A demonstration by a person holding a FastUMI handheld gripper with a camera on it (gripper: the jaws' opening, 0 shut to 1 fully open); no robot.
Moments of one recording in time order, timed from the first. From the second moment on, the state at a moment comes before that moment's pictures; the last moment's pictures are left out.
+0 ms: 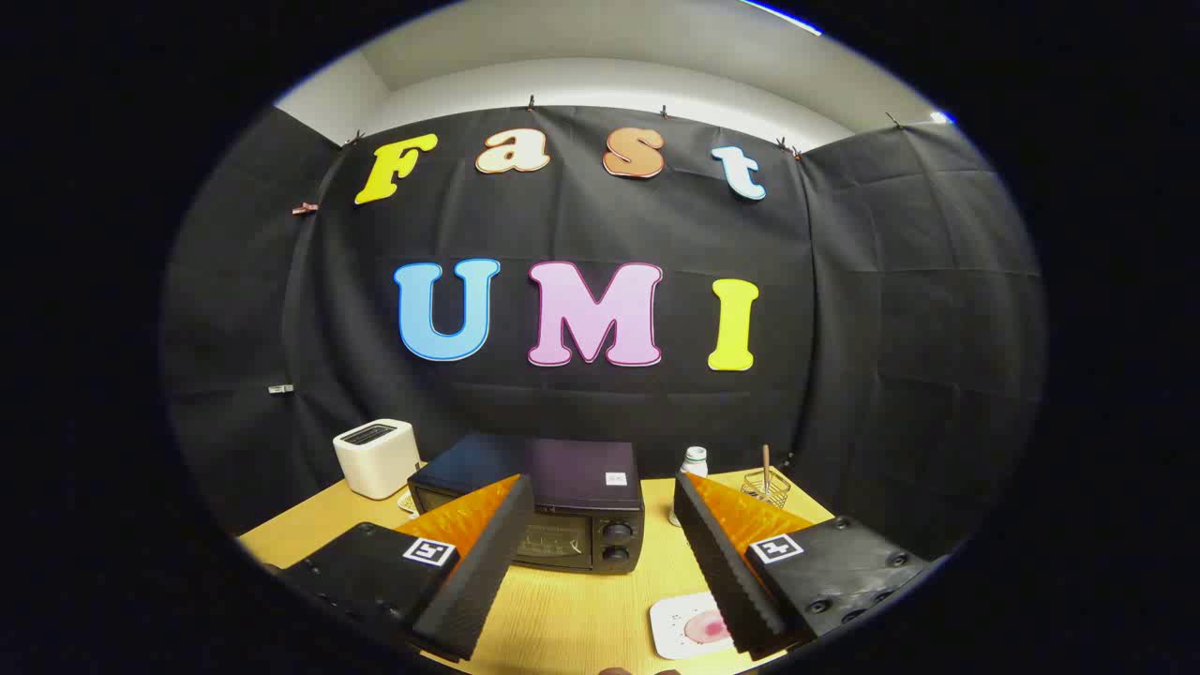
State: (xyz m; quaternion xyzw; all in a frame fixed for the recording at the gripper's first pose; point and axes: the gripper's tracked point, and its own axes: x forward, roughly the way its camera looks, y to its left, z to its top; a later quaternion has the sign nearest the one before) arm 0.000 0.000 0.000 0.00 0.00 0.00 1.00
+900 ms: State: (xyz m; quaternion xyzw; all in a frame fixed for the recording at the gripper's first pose) arm -0.005 0.021 -0.014 0.01 0.02 0.01 1.00
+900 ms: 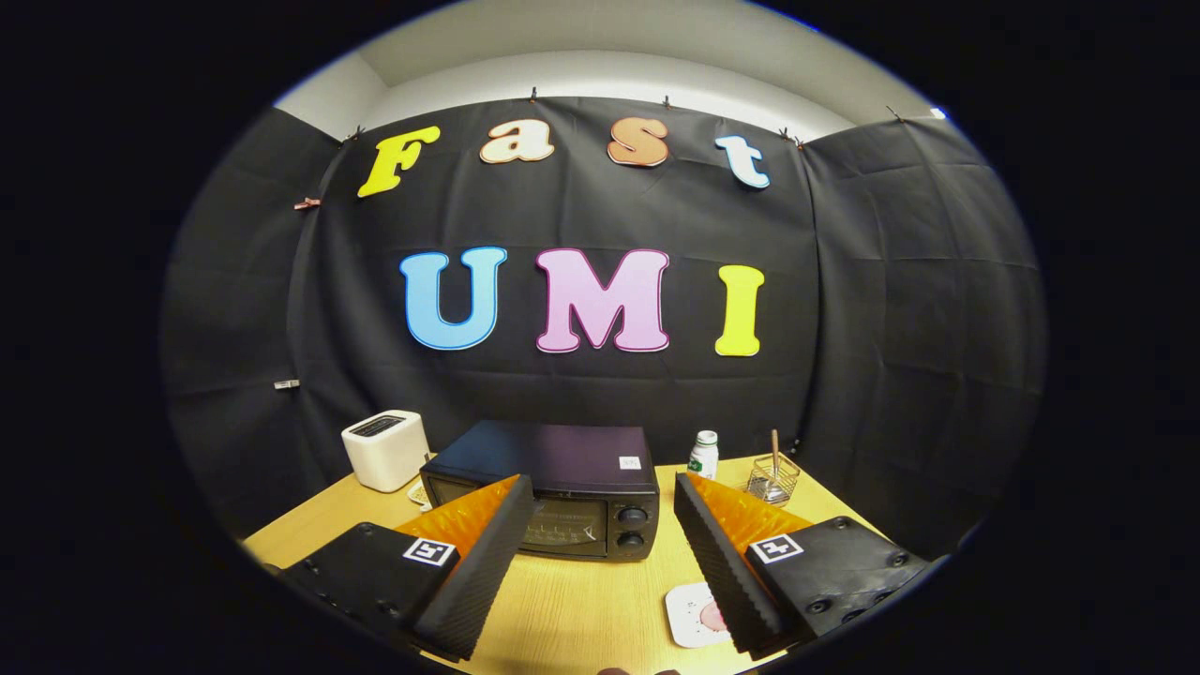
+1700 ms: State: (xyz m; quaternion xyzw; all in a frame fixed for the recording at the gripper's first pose) arm 0.008 0.047 -0.017 0.00 0.03 0.03 1.00
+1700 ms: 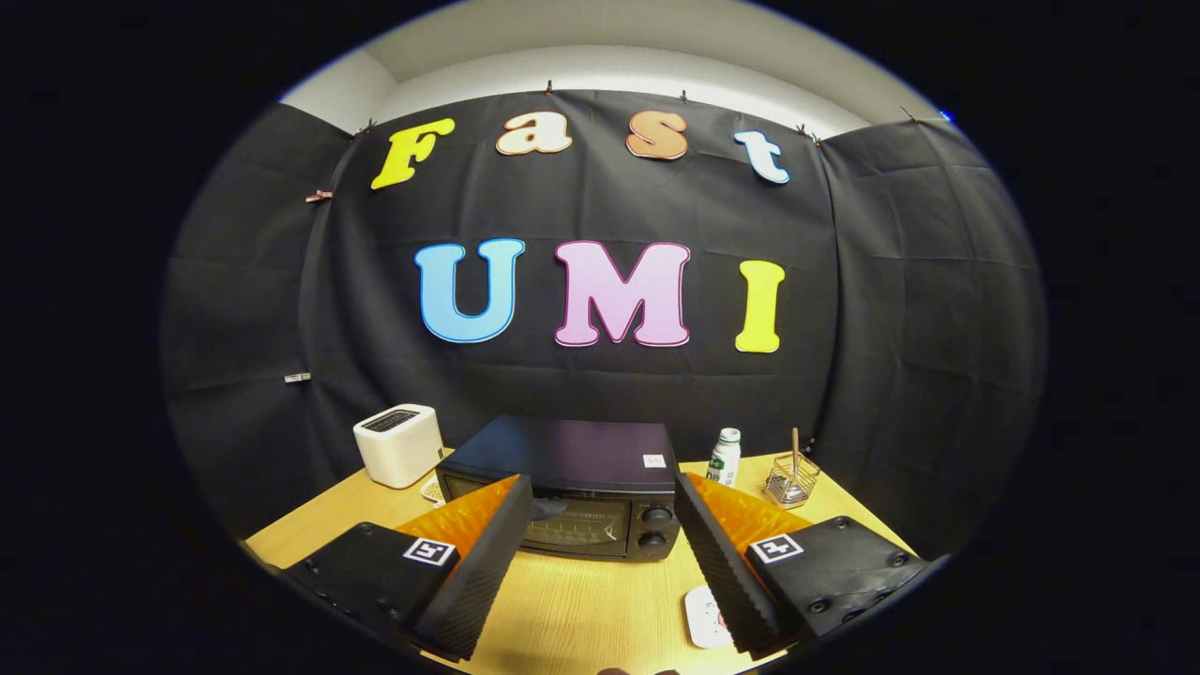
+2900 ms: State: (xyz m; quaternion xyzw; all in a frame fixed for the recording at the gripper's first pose) arm 0.164 0.137 -0.140 0.03 0.14 0.01 0.99
